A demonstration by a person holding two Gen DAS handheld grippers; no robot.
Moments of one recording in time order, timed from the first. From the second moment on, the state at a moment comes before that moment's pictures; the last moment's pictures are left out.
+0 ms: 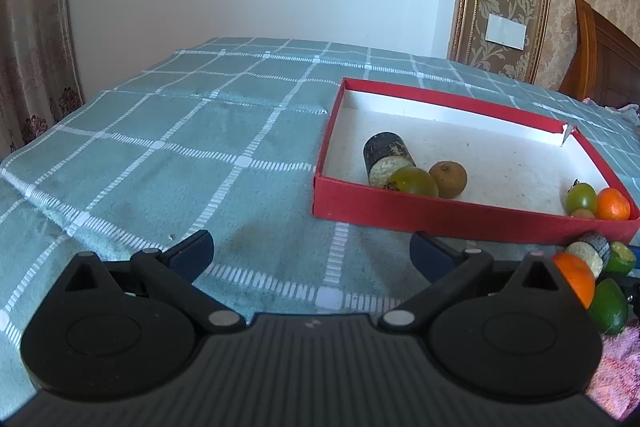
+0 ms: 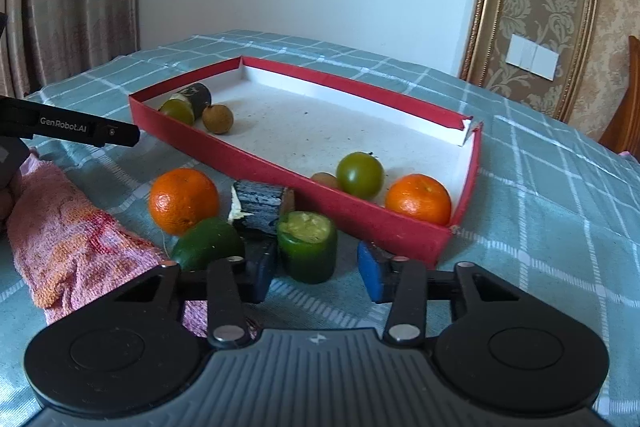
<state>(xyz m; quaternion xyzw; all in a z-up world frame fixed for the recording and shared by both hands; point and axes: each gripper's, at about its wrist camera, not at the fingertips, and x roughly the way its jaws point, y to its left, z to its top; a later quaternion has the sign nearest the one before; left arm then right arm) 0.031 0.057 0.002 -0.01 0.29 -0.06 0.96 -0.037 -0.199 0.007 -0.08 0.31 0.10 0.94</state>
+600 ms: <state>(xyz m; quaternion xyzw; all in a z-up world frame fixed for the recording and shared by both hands) 0.034 0.062 0.001 -0.02 0.30 -0.05 0.95 -0.054 -0.210 0.019 -0.04 0.28 0.09 0.95</state>
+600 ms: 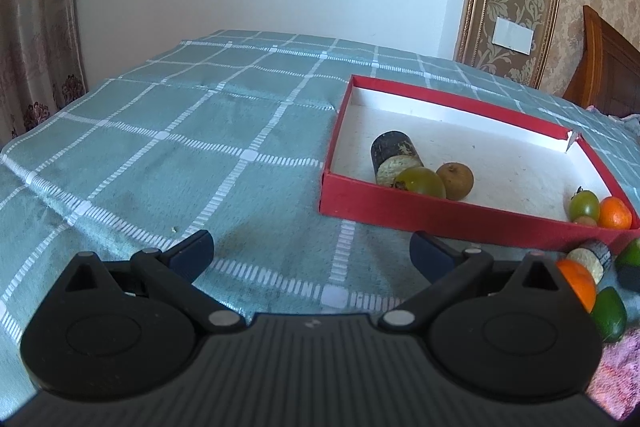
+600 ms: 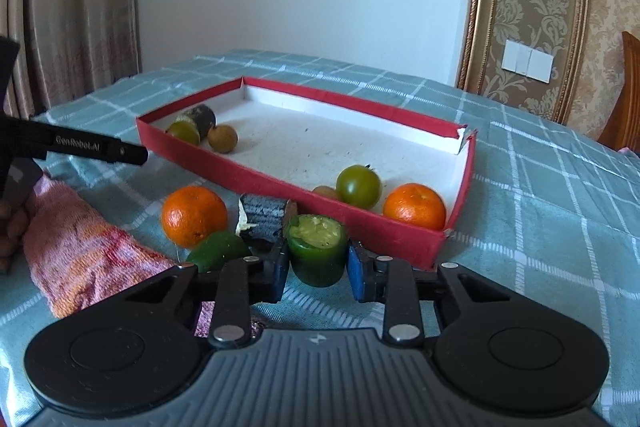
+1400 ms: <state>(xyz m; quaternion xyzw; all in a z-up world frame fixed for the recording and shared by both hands) 0.035 0.059 0.001 -0.02 0.30 -0.05 0.95 0.023 -0.255 0.067 0.04 0.25 0.03 0.97</state>
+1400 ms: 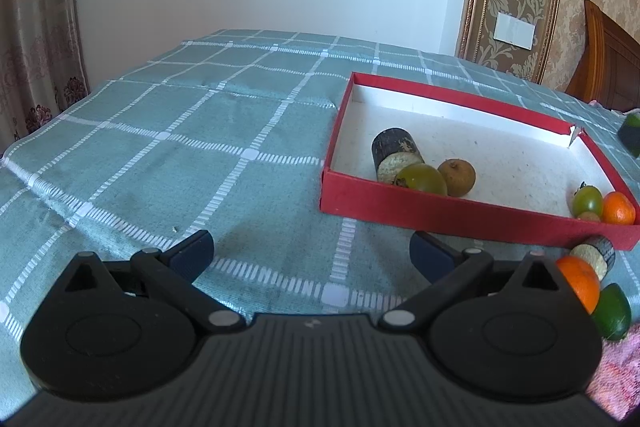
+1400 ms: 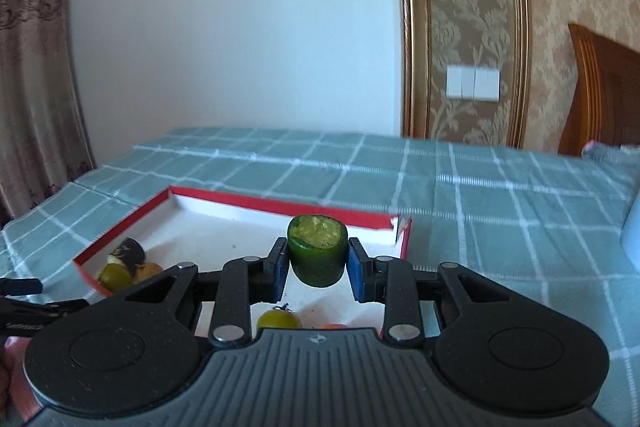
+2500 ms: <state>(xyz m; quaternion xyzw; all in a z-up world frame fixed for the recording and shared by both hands) 0.034 0.060 0.001 -0.02 0.30 -0.05 0.95 0.045 -0.261 0.033 0.04 0.29 -0.01 0.96</state>
